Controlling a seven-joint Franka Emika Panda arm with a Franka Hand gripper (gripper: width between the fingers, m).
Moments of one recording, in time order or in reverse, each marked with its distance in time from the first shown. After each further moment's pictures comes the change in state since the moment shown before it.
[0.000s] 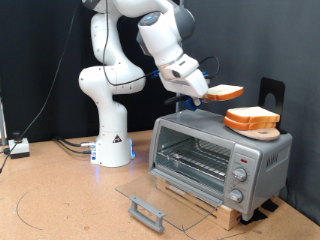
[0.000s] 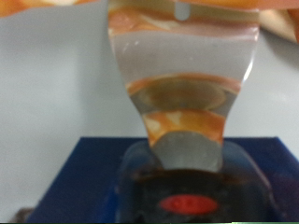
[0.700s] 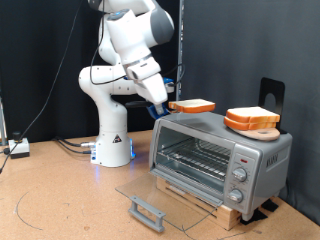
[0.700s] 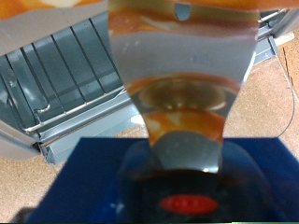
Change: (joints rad) arm -0.224 0.028 -0.071 0.003 -0.176 0.025 -0.007
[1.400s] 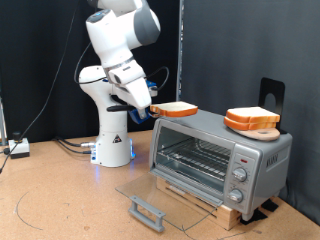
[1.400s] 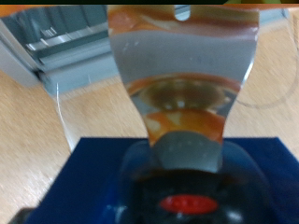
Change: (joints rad) arm -0.052 0.119 -0.093 0.081 -0.122 -0.017 -0.168
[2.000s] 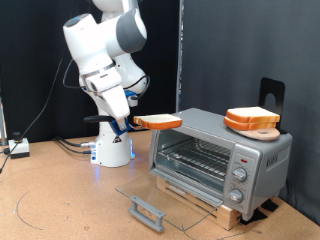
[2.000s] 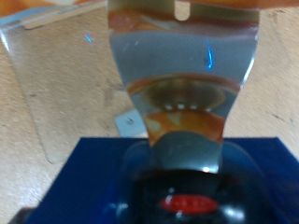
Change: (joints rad) arm -0.049 0.198 -0.071 0.130 -0.019 0.074 -0.084
